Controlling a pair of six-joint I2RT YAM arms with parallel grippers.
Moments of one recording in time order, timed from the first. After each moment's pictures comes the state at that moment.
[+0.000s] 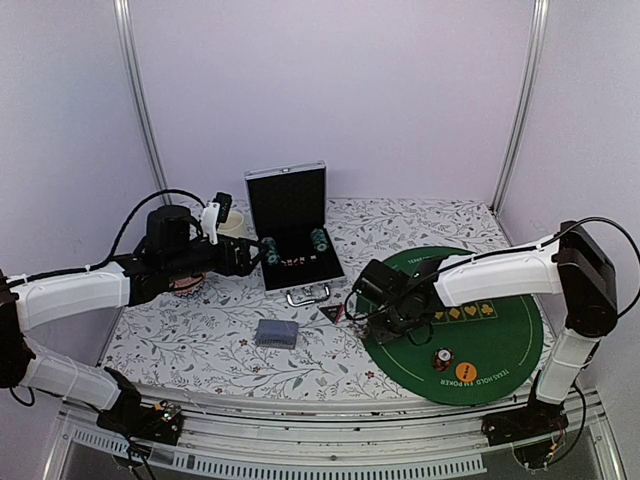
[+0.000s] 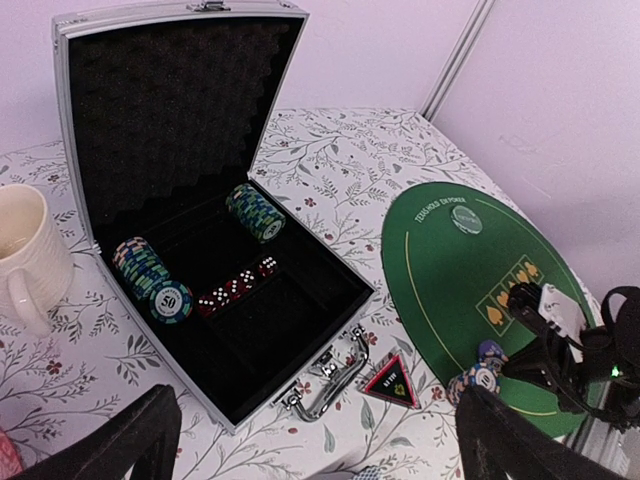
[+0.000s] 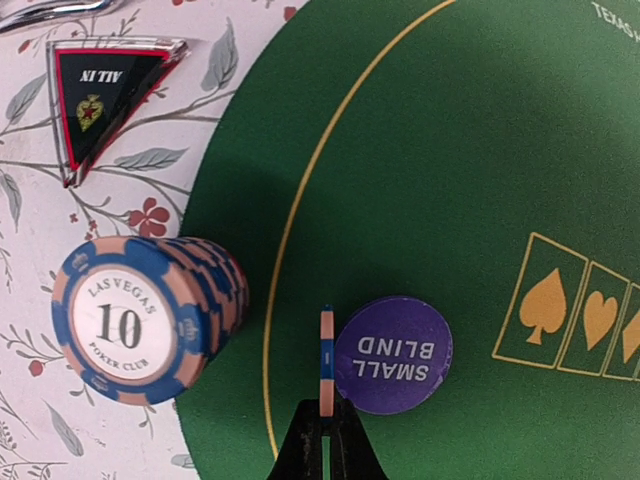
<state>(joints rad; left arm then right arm) -0.54 1.24 0.71 0.17 0.16 -0.28 1.00 1.79 1.13 -0.62 0.31 0.56</state>
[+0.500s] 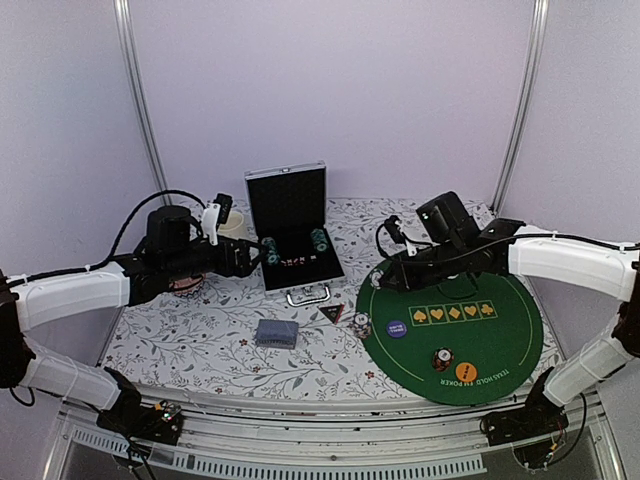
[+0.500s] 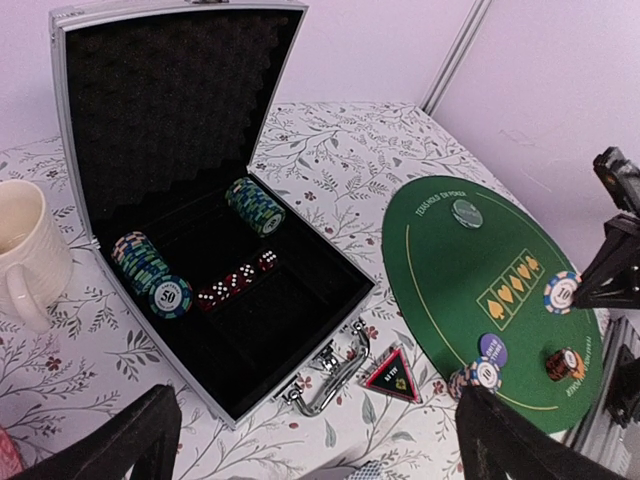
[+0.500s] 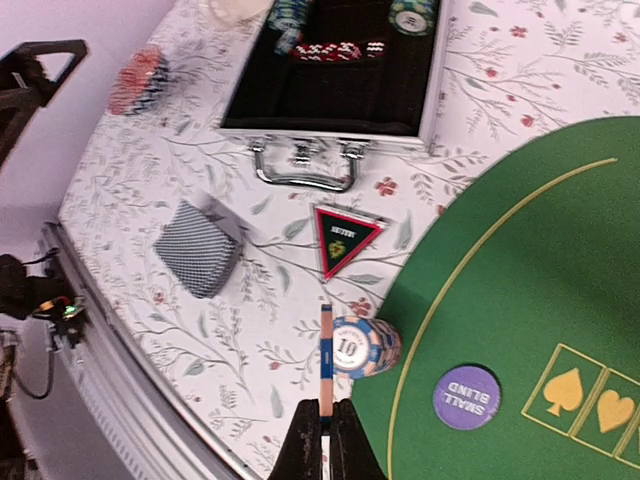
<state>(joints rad) -0.54 1.24 0.71 0.16 0.17 -0.28 0.77 1.46 1.10 -0.46 -0.18 0.41</state>
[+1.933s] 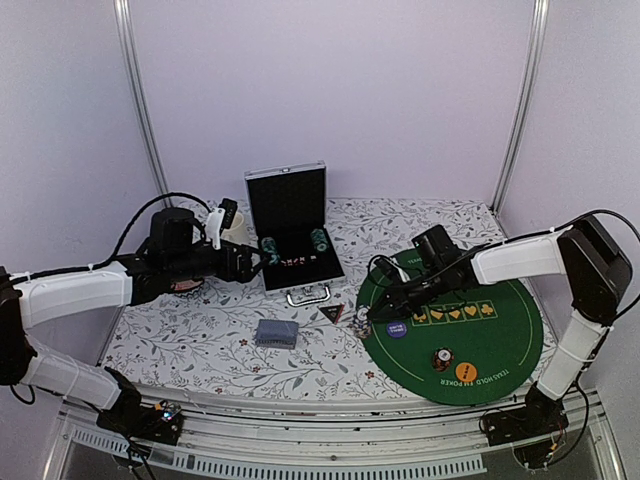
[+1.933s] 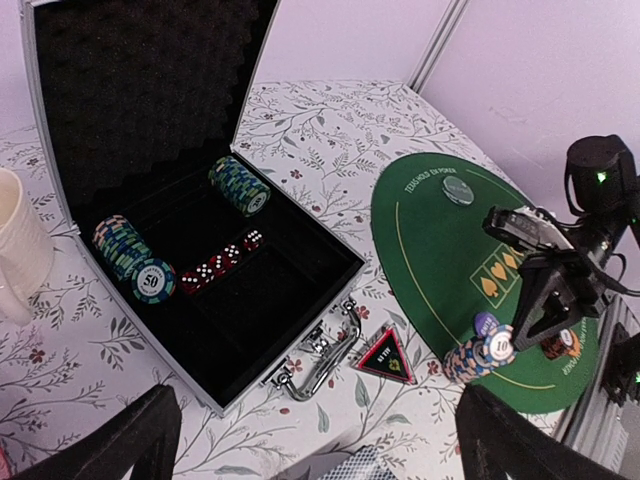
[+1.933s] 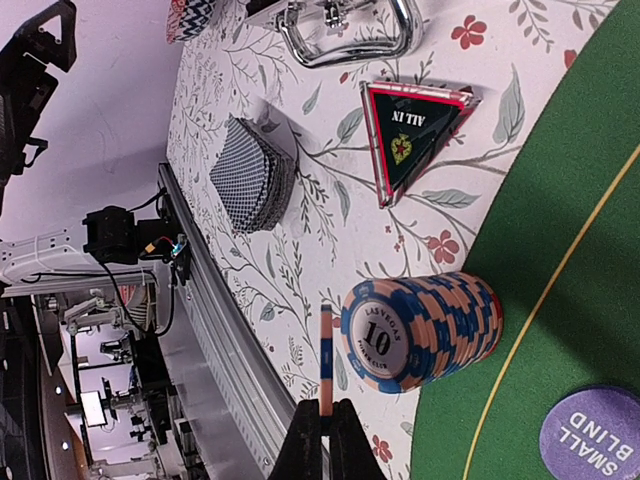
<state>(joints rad) -0.54 1.26 0.71 0.13 0.22 -0.26 0.60 1.74 0.94 -0.15 -0.82 0.52</state>
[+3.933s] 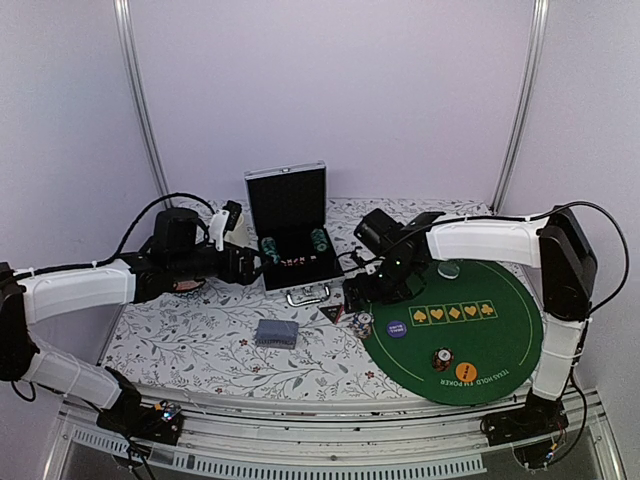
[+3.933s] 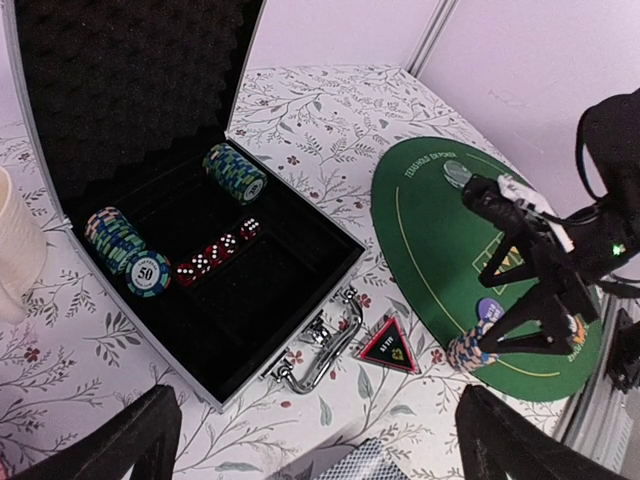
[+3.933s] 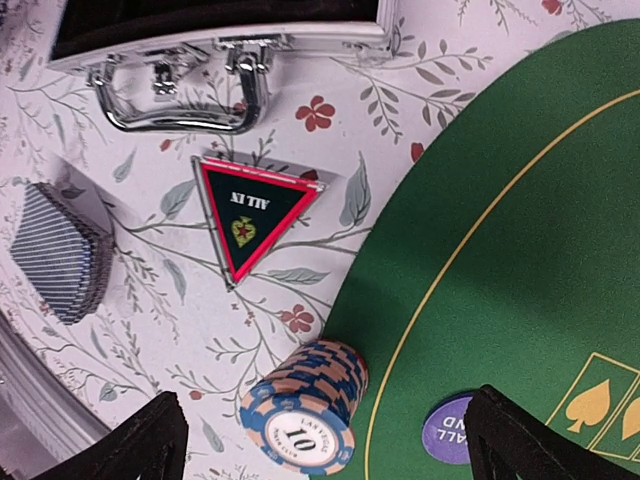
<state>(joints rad) -0.54 1.28 0.73 0.11 0.24 -0.23 0.81 1.88 1.42 -0.72 -0.11 0.44</state>
